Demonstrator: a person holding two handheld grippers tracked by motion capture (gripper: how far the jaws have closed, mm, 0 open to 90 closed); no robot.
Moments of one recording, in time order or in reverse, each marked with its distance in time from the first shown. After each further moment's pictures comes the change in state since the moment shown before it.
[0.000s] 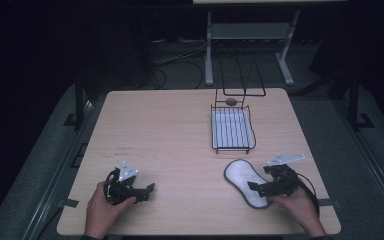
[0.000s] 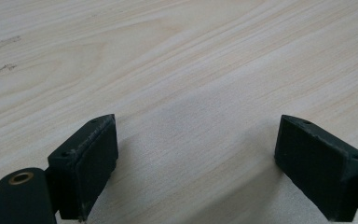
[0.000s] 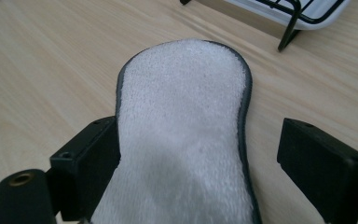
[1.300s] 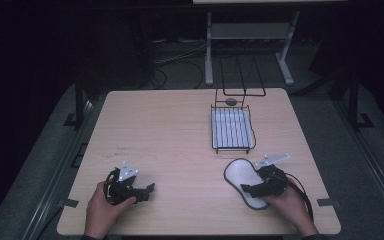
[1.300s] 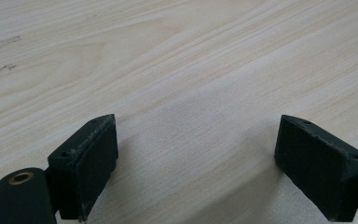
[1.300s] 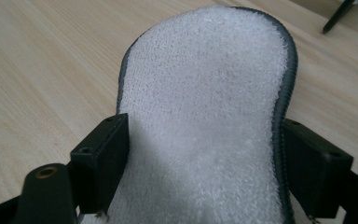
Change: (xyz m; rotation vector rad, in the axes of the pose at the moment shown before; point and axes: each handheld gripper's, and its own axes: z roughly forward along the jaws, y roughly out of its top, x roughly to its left) left arm 0.000 0.000 0.000 0.000 0.000 0.000; right arm 0.008 0.002 0.024 0.091 0.007 -0.041
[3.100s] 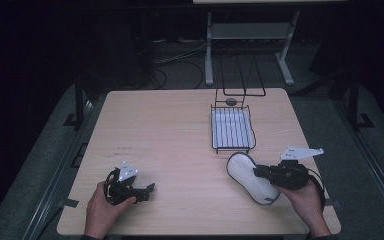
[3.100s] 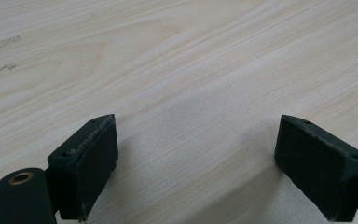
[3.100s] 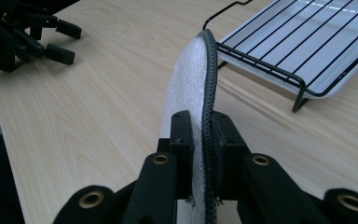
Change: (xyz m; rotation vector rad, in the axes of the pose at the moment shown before) left arm 0.000 0.000 0.000 0.000 0.000 0.000; right arm -0.013 0.006 -0.063 -0.271 0.144 0.017
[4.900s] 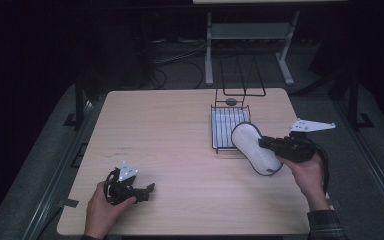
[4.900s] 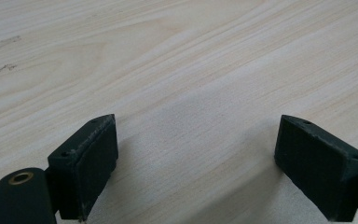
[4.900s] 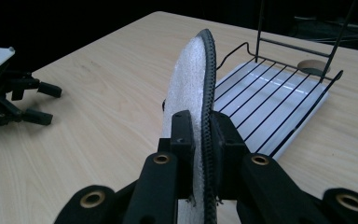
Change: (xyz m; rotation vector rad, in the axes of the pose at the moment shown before) left arm 0.000 0.000 0.000 -0.002 0.001 -0.005; right arm -0.034 0.054 -0.011 -0.134 -0.045 0.000
